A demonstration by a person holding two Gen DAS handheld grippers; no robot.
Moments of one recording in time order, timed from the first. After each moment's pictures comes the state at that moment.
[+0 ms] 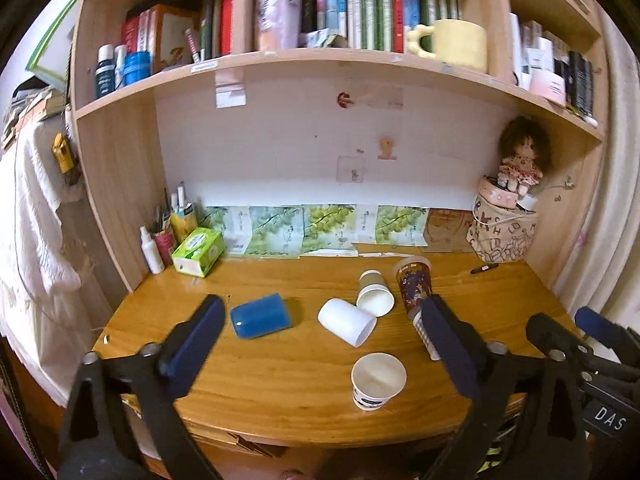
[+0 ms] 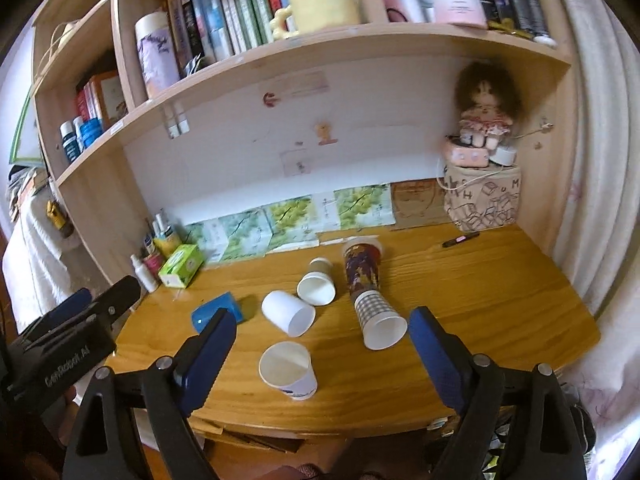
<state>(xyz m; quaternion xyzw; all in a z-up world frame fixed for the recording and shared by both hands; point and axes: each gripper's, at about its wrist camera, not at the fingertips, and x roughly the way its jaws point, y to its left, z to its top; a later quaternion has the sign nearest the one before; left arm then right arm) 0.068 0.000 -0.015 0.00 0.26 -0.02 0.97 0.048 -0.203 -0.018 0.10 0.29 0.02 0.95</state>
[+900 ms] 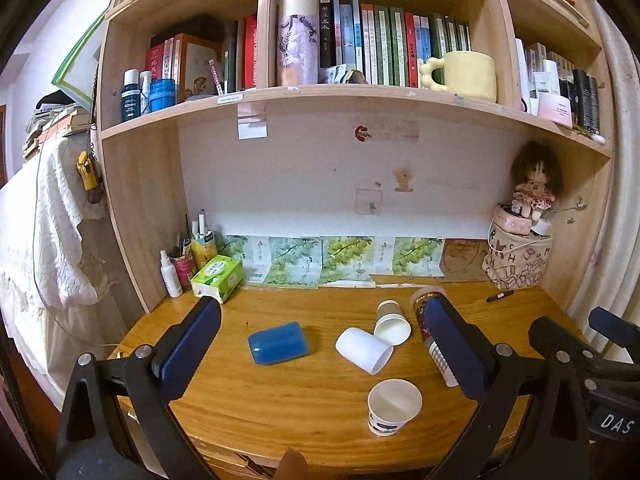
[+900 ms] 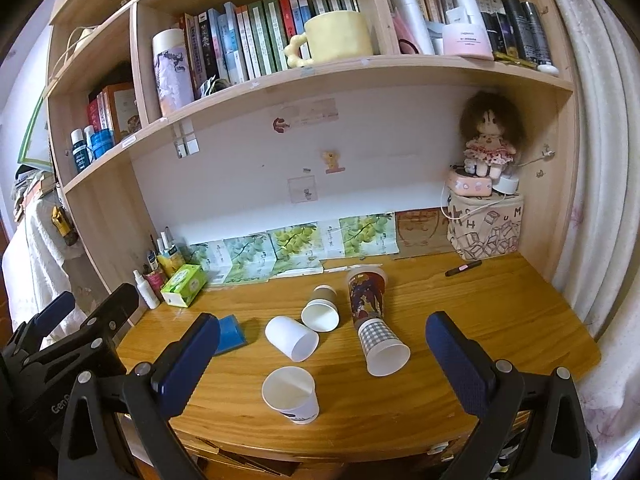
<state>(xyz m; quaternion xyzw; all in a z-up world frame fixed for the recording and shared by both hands) 0.056 0.007 -0.012 0.00 0.20 0.01 0.98 0.045 -0.192 -0.012 0.08 0.25 0.02 0.96</state>
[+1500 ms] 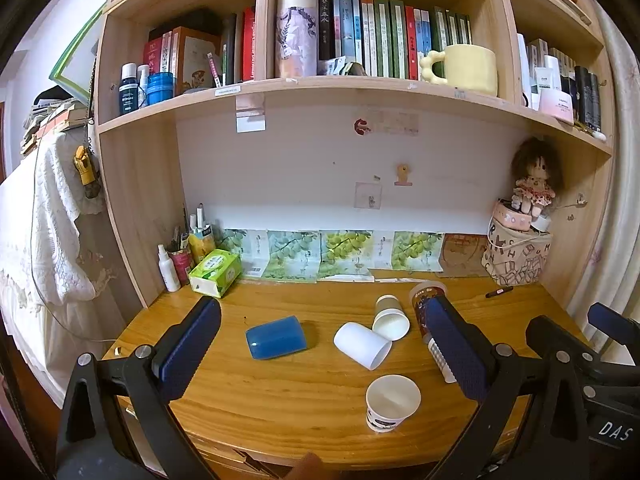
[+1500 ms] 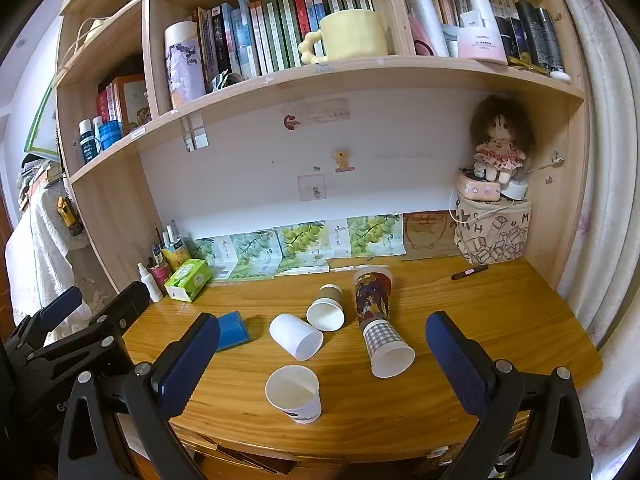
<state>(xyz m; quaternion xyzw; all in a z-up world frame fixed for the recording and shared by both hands) 0.060 0.005 -0.016 -0.01 0.21 0.01 0.98 0.045 -0.186 -0.012 0.07 0.25 0.03 0.97</state>
